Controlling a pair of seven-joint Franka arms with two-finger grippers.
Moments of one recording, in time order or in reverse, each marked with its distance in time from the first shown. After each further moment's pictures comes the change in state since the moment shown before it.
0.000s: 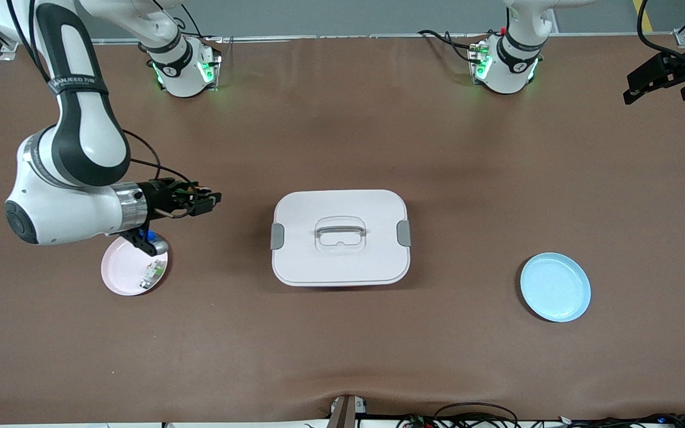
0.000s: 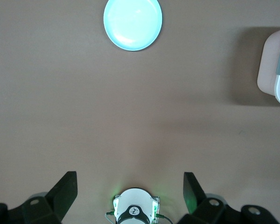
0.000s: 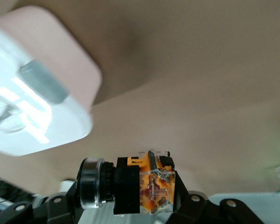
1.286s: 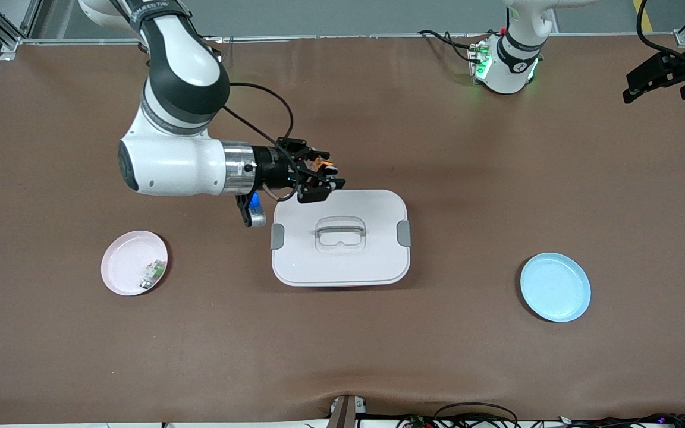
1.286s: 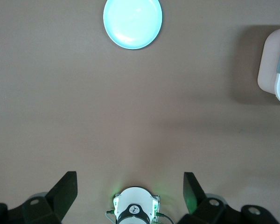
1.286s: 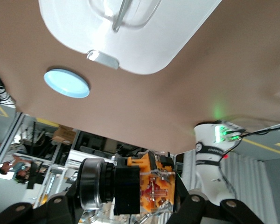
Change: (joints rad) left arm 0.000 0.000 -0.001 0.000 0.000 -0.004 0.000; right arm 0.347 0.000 0.001 0.087 0.496 0.426 0.641
